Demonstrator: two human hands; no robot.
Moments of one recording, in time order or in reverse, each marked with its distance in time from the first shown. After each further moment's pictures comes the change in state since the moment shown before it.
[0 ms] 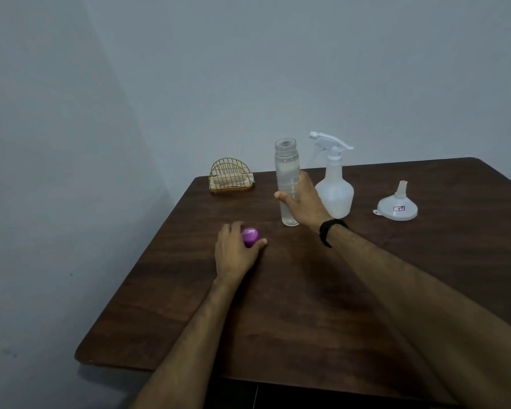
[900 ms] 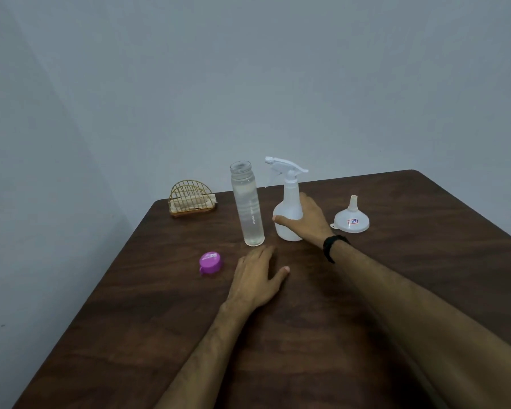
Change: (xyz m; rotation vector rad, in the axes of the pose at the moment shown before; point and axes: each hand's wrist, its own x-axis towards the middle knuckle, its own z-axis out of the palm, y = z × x) left_hand -0.026 0.075 0.049 0.043 -0.230 0.504; right_hand -0.014 0.059 -0.071 -0.021 0.061 0.178
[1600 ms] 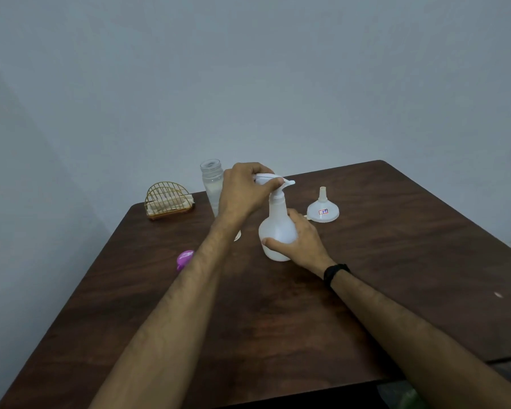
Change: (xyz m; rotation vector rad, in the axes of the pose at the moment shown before) left_hand 0.084 0.096 -0.099 -0.376 0.325 0.051; right_hand -0.085 0.012 -0.026 0.032 0.039 -0.075
